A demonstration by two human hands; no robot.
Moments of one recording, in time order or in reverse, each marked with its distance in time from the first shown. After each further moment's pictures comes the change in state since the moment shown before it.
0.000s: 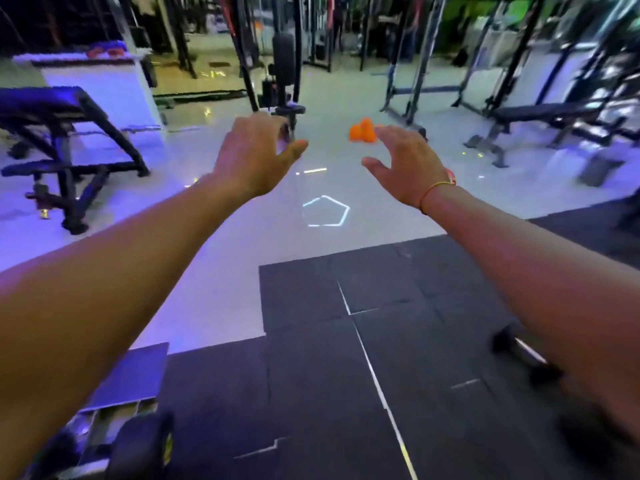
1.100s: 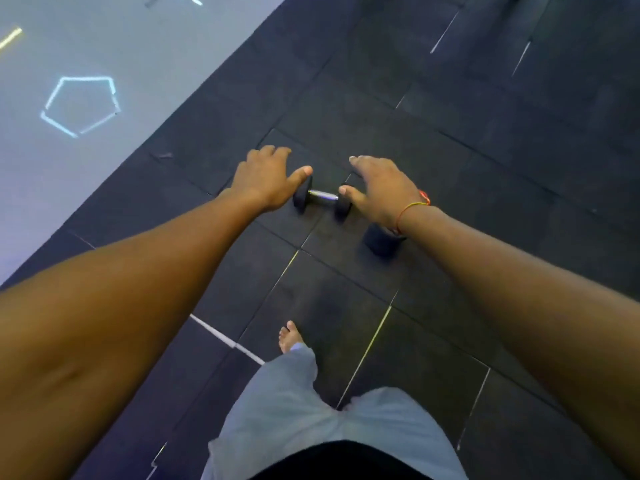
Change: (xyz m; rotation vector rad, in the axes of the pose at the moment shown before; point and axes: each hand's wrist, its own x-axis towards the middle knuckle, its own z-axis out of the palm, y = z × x) left_hand 0.023 0.675 0.588 -0.150 -0.908 0.505; right_hand -0.373 0.675 -0.033 -0.076 -0.474 0.910
